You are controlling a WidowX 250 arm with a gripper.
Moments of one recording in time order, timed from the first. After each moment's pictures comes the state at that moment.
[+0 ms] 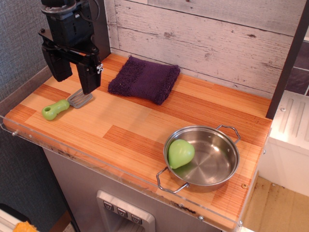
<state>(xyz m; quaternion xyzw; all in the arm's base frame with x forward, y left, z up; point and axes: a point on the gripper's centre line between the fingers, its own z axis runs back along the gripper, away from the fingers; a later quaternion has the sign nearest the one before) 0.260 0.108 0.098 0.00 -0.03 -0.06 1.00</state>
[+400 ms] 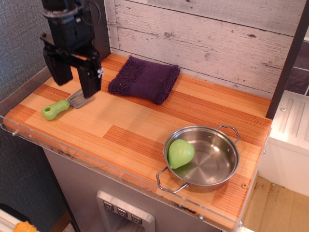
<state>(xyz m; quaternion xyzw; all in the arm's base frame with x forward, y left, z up) 0.259 0.107 0.090 0.00 -0.01 -0.05 1.00</state>
